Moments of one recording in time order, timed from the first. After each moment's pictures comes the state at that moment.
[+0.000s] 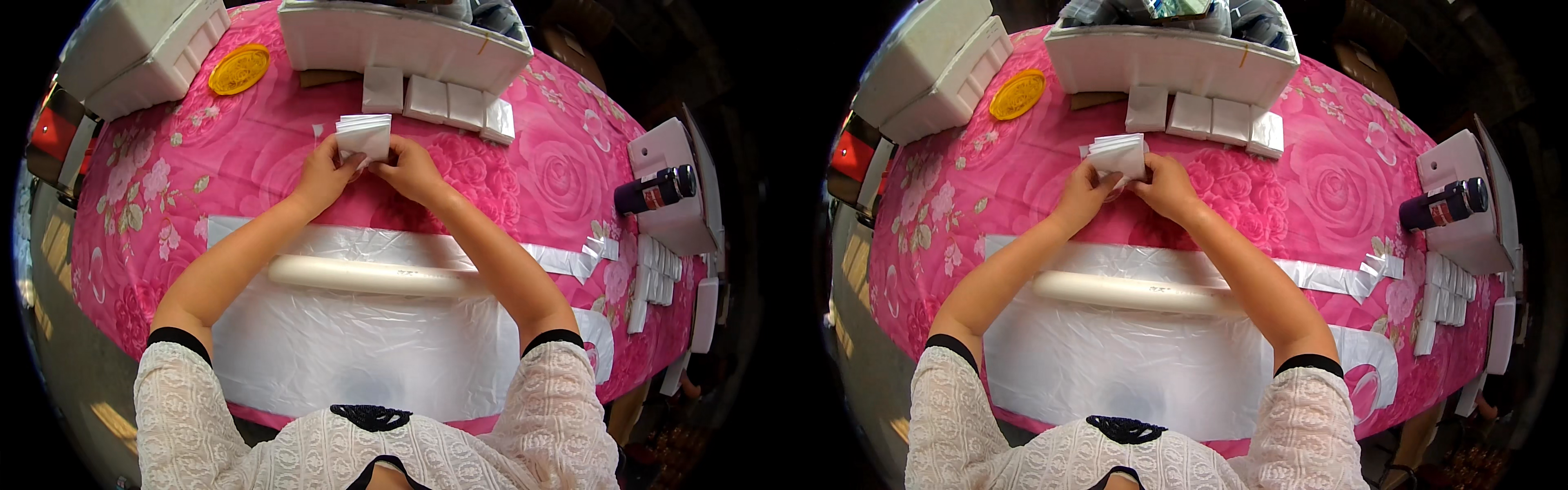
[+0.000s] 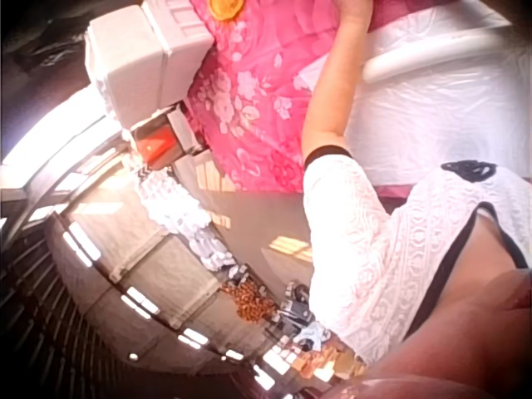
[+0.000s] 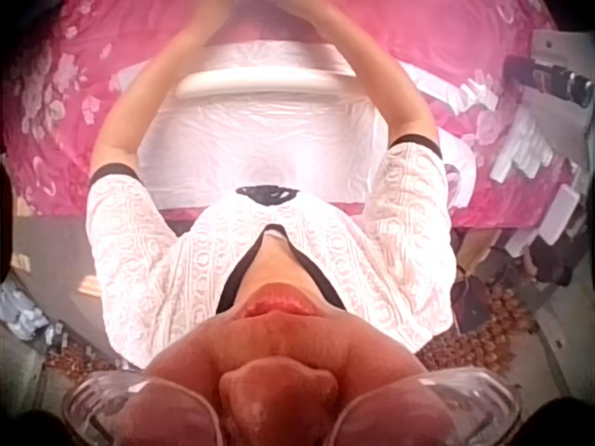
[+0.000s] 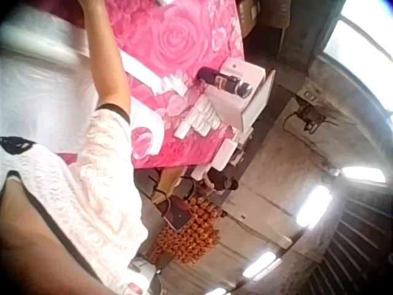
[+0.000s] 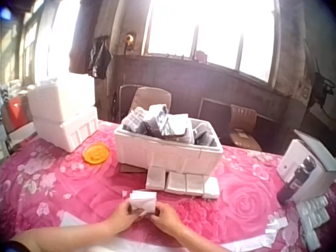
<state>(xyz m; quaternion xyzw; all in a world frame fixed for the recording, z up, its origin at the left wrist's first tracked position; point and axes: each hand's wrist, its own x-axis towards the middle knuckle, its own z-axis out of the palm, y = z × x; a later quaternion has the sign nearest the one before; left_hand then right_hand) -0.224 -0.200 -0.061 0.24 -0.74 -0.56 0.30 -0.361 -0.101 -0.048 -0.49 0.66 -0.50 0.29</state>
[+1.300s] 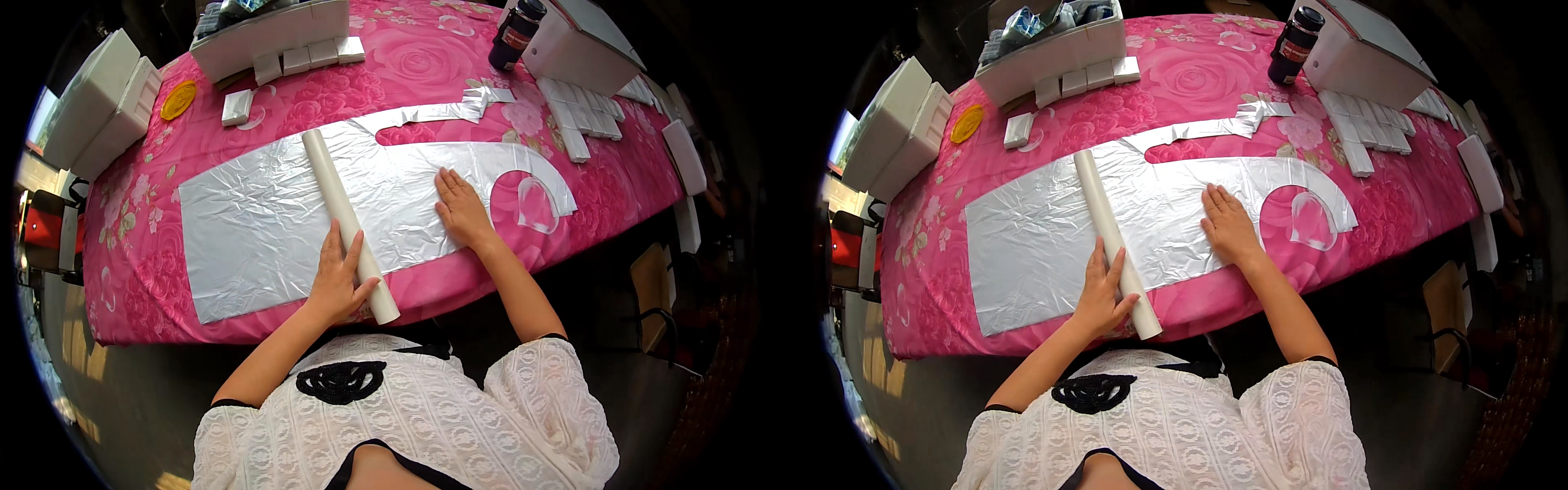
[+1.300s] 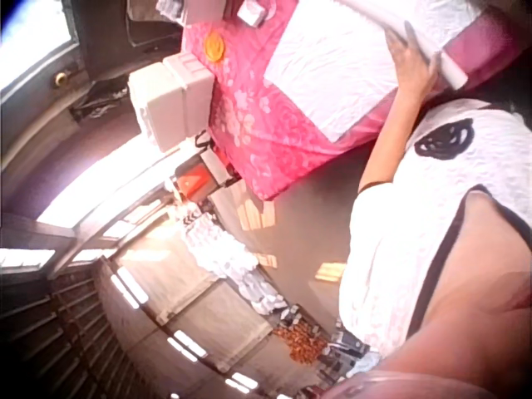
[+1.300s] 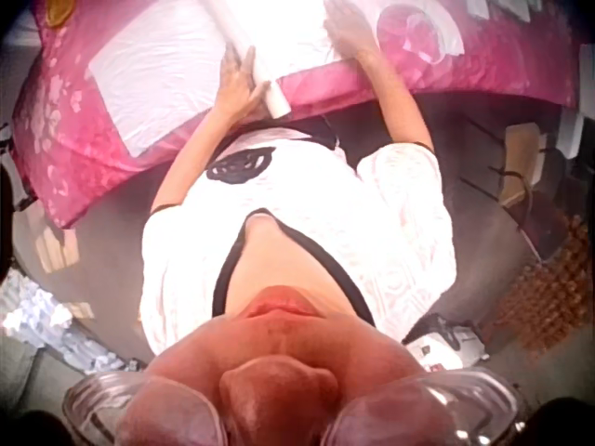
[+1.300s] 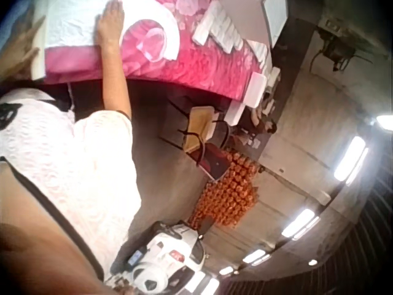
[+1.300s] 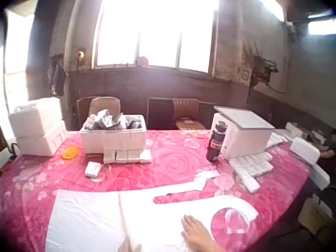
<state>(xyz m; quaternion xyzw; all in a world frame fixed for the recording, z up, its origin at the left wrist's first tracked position) -0.049 0.111 -0.029 0.04 -0.95 -0.30 0.10 -0.282 0.295 -0.052 -0.48 0.87 -0.14 -0.03</state>
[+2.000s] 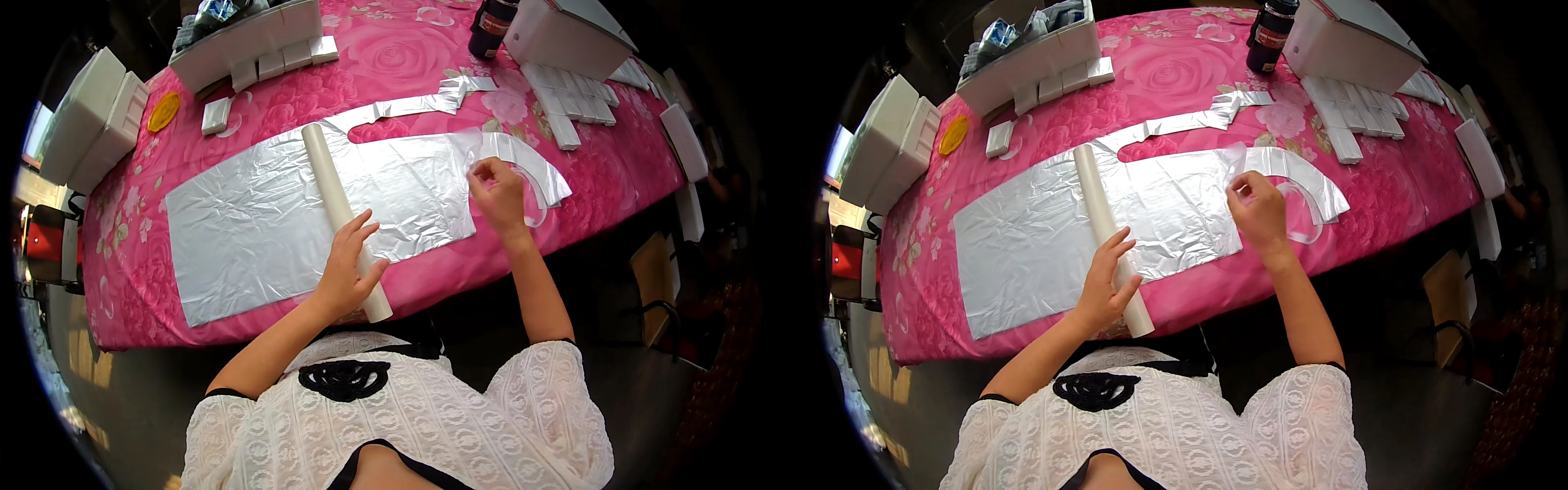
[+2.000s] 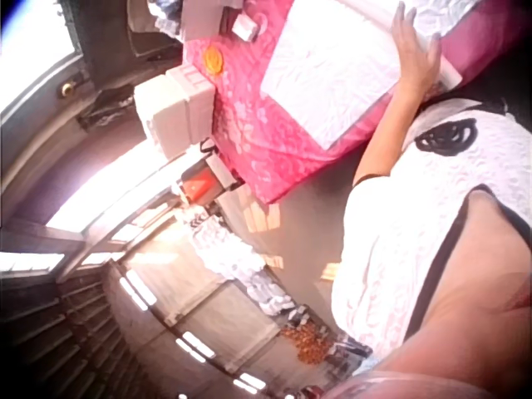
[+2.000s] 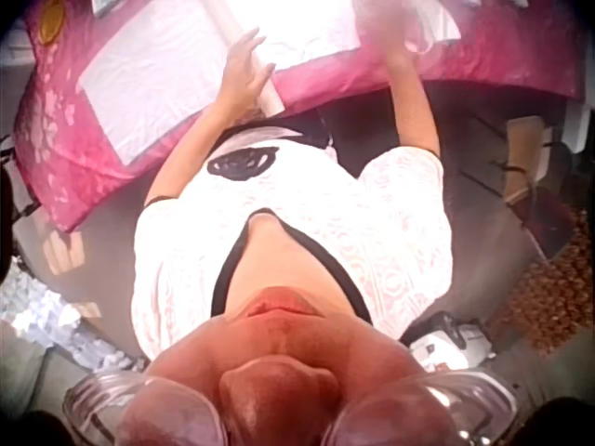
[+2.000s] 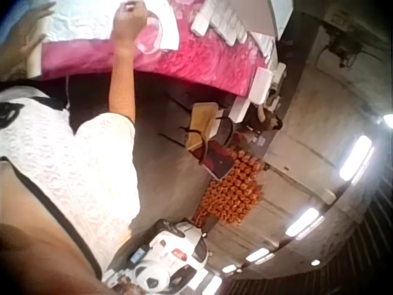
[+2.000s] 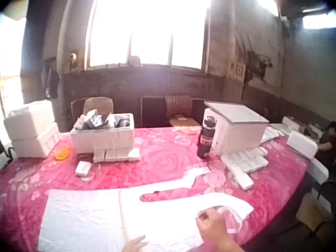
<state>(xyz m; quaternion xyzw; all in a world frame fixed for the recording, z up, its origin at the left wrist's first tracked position) -0.094 0.159 0.005 0.04 -0.83 -0.54 0.13 -0.297 0.342 0.020 -0.28 0.83 -0.47 -0.09</state>
